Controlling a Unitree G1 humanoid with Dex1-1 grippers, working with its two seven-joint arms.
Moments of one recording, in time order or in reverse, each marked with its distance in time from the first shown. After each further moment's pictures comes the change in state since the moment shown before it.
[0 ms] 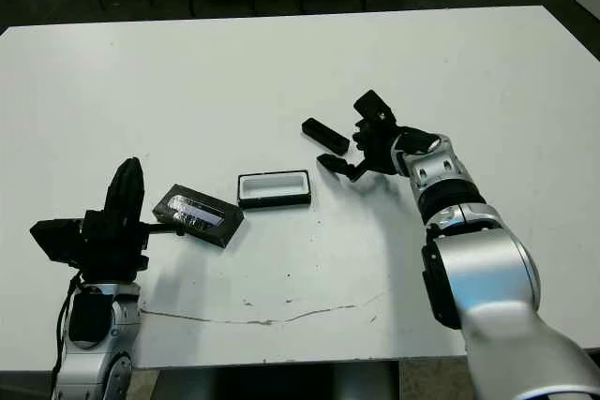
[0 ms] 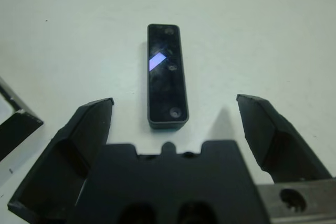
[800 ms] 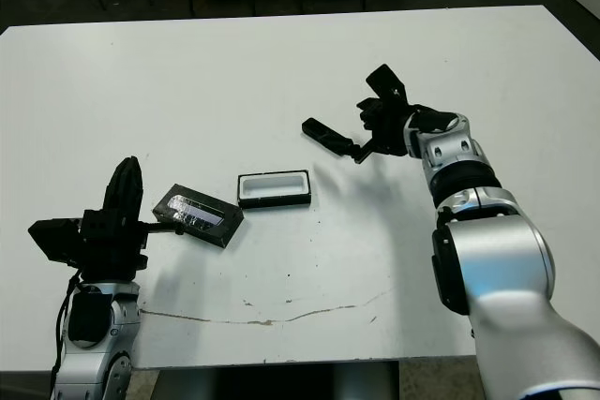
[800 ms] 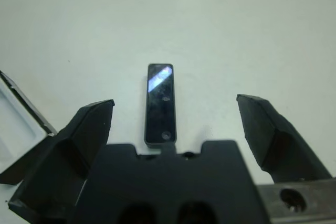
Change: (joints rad) left arm -0.002 0.002 0.001 0.000 -0.001 0.003 0.005; right arm -0.060 -0.037 -0.022 -0.008 0.026 0.023 0.123
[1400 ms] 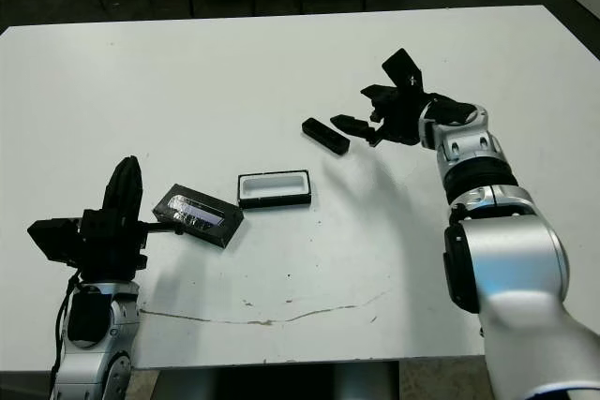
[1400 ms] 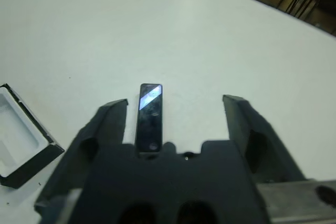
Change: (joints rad) left arm 0.000 0.001 0.000 -0.004 0.001 -0.002 0.000; right arm -0.008 -0.048 -0.044 -0.017 0.057 -0.048 0.055
